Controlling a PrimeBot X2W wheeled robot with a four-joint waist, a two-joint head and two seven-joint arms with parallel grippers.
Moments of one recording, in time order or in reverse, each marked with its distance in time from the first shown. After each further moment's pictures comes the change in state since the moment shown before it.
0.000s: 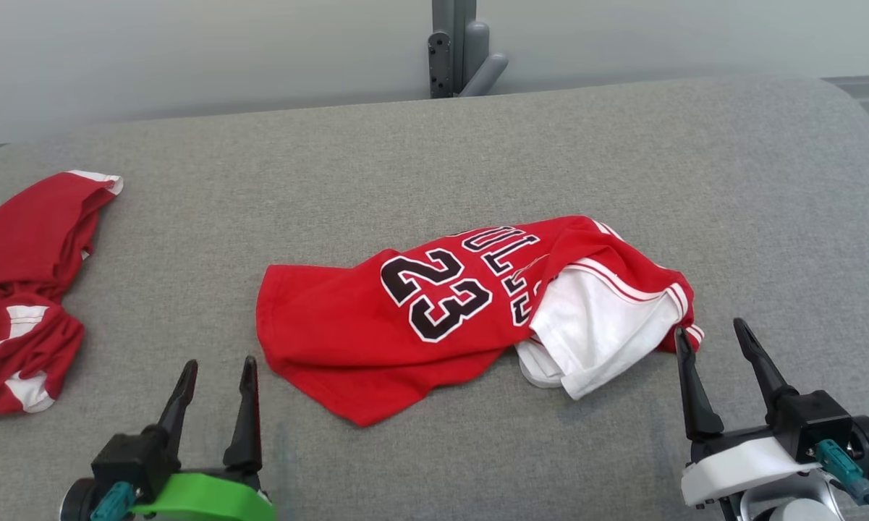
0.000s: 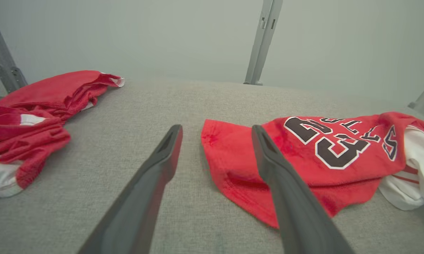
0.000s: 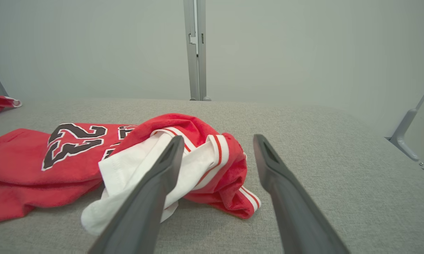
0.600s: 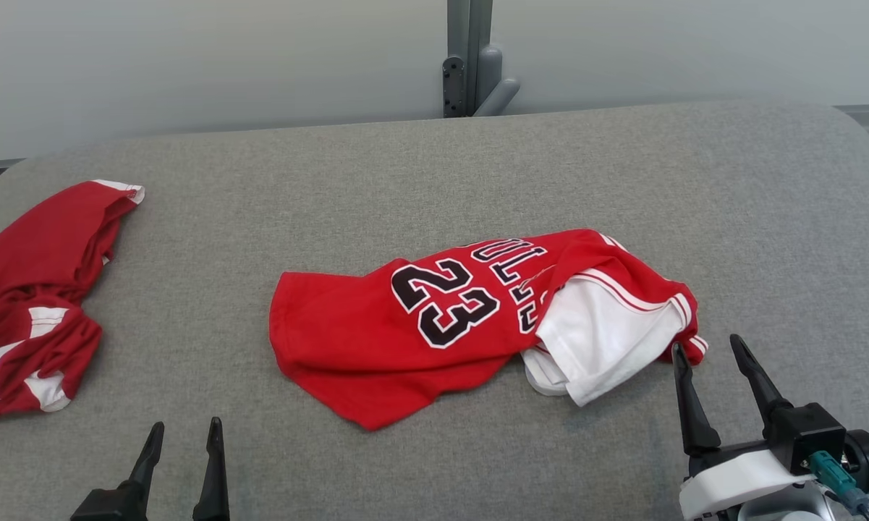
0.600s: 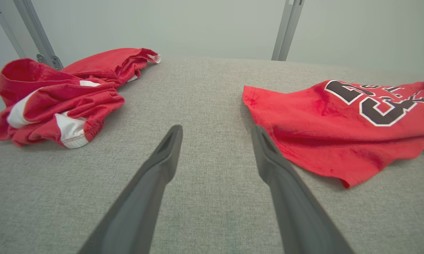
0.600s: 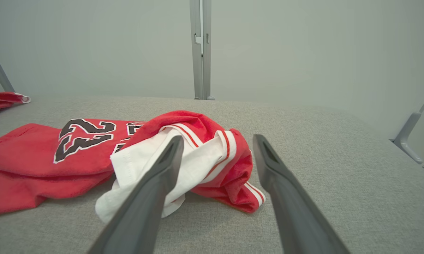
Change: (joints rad) left arm 0.147 -0.158 0.313 0.128 0.265 -0.207 -0.002; right arm 0.031 0.000 -0.001 0.014 -0.007 0.000 0.000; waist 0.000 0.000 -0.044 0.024
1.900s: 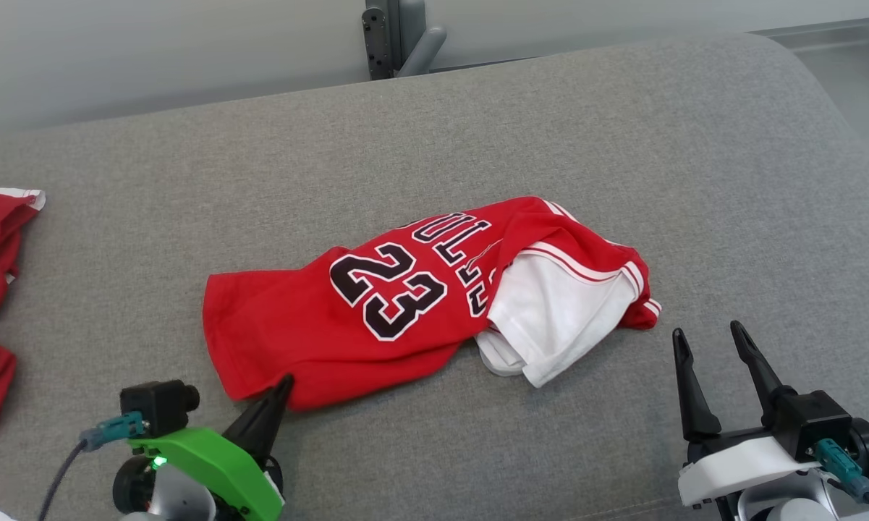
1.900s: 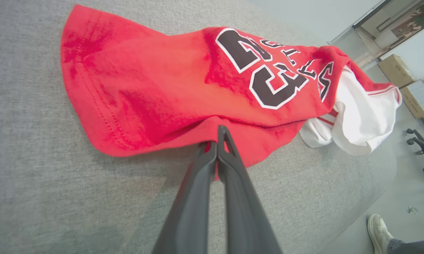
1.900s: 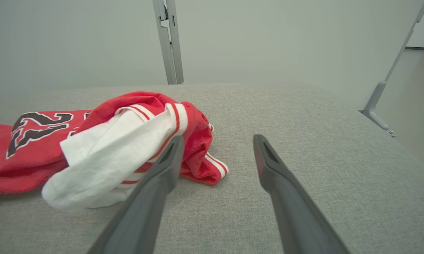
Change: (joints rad) left arm -0.184 0.066 -0.209 -0.050 -0.462 -0.097 0.426; right arm -0.028 0.000 0.004 0.002 0.037 0.000 0.000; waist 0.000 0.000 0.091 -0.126
